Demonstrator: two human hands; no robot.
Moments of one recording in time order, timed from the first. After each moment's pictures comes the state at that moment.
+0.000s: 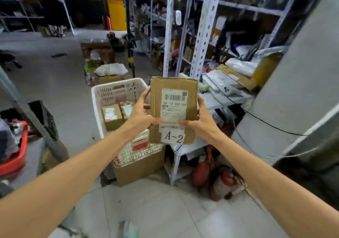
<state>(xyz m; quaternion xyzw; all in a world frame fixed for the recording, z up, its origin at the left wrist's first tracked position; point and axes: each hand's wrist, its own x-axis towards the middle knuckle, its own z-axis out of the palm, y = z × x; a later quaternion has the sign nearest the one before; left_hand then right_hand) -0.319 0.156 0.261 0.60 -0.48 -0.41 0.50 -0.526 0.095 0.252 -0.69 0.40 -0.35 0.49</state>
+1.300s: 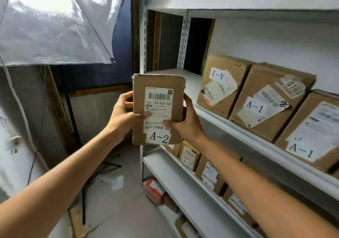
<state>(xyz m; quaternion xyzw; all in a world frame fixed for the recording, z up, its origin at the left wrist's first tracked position) -1.028 0.092 0.380 -0.03 -0.72 -0.68 0.14 -1.049 0.285 0.369 -0.16 0.80 -0.57 -0.10</state>
